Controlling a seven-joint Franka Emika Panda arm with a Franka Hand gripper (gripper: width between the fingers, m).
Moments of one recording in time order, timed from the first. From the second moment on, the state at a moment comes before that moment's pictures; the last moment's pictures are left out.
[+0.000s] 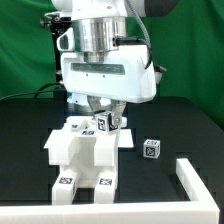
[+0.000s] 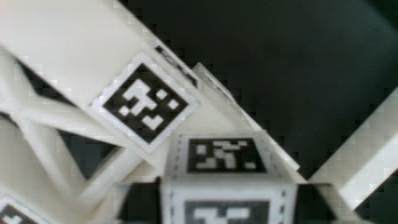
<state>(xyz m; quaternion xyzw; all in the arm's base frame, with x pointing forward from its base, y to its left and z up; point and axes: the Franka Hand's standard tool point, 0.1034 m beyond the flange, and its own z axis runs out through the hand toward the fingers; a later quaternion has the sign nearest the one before) 0.550 0.006 0.116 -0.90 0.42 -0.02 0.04</state>
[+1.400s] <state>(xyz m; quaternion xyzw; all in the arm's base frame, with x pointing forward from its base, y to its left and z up) 0.553 0.009 0.115 -0.99 -0.11 -0.04 0.00</state>
